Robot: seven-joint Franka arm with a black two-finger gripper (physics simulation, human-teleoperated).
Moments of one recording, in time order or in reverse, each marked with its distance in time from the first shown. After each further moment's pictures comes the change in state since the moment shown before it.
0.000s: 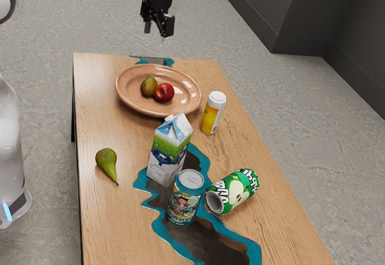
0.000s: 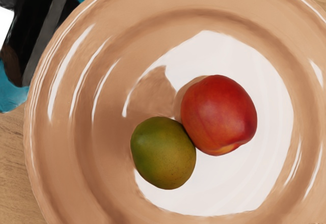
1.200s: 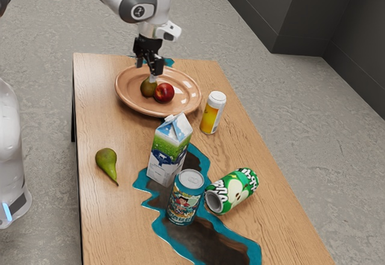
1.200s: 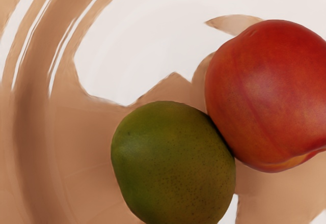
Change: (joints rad) arm 0.042 -0.047 -0.032 -0.373 0.055 0.338 -0.014
